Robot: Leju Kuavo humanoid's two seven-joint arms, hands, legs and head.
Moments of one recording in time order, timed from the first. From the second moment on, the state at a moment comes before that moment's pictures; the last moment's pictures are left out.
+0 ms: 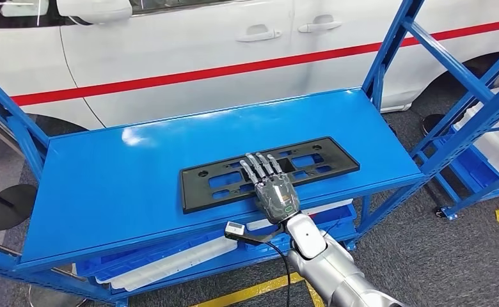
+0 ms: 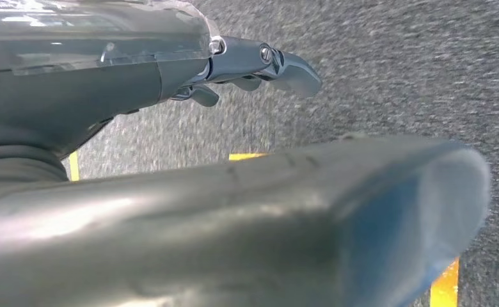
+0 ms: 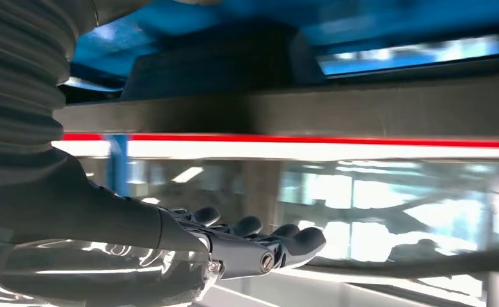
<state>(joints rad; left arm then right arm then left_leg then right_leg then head) -0.08 -0.11 1.23 -0.21 -0.99 0.03 -0.19 -0.48 0.03 0.58 -0.85 1.56 -0.70 0.11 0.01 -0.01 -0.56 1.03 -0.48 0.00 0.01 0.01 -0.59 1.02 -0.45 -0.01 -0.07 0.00</state>
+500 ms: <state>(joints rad) -0.08 -0.11 1.22 -0.21 -0.99 0.01 -0.20 -0.67 0.03 0.72 -0.54 1.57 -0.70 0.30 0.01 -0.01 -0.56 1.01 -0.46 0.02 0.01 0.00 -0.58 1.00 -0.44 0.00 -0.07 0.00</state>
